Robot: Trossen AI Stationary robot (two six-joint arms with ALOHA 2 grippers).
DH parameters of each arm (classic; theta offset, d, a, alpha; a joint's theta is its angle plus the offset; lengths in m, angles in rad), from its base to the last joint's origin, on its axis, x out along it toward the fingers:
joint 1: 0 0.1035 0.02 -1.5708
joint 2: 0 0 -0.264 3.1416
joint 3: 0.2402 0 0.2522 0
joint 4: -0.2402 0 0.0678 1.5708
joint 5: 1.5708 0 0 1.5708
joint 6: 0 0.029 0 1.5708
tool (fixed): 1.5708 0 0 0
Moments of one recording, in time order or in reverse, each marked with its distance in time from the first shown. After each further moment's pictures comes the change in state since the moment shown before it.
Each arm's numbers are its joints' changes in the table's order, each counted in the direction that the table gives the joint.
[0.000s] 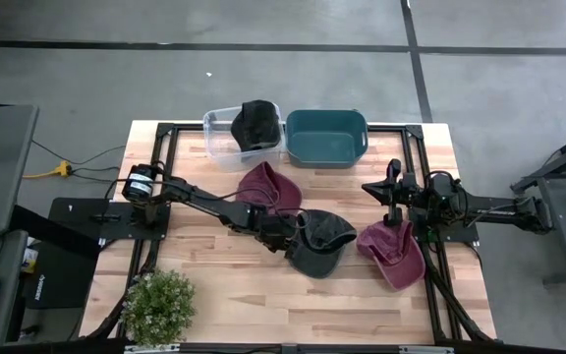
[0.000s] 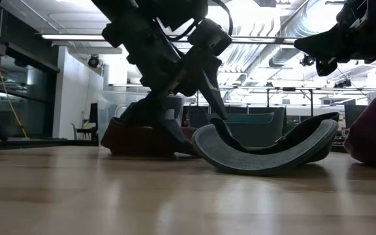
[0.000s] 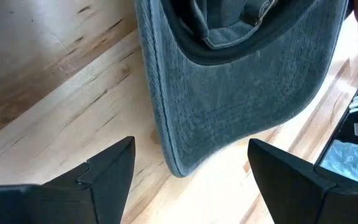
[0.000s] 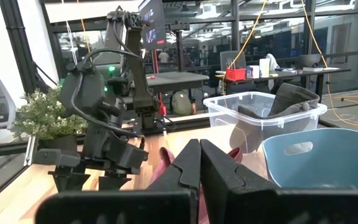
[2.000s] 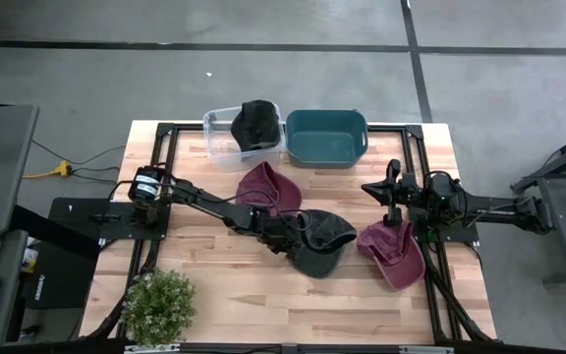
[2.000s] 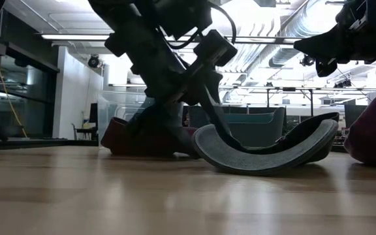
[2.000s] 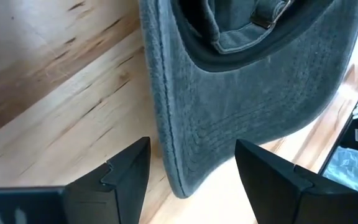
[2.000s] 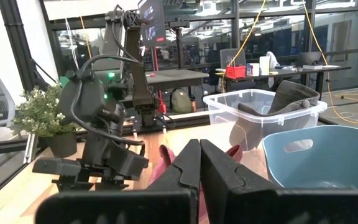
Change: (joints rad) left arm 0.000 0.049 0.000 0.060 0.002 -0.018; right arm 0.000 0.007 0.000 -0.004 0.000 0.000
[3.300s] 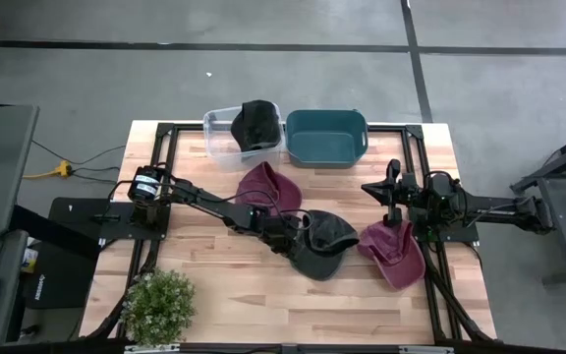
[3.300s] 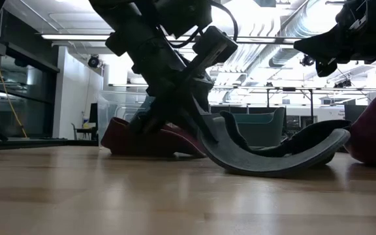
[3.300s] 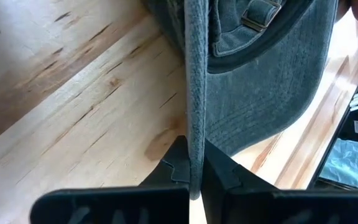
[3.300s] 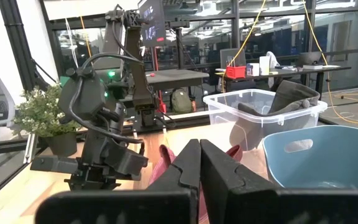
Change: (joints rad) left arm 0.001 -0.002 0.002 0.003 0.006 0.053; right arm 0.000 0.000 0.000 0.000 0.000 0.000
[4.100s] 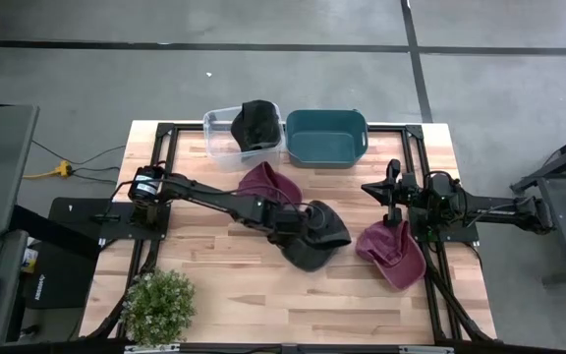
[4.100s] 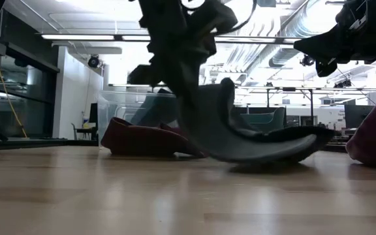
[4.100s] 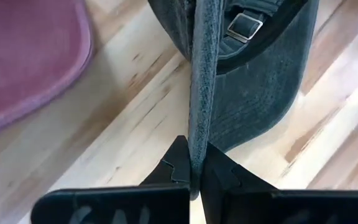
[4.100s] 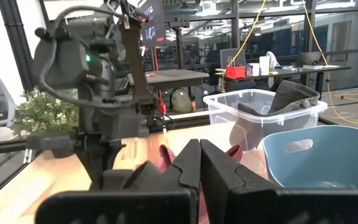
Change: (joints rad) left arm -0.002 0.000 0.369 -0.655 -0.152 0.197; right arm 0.000 0.000 0.000 0.000 0.000 0.000
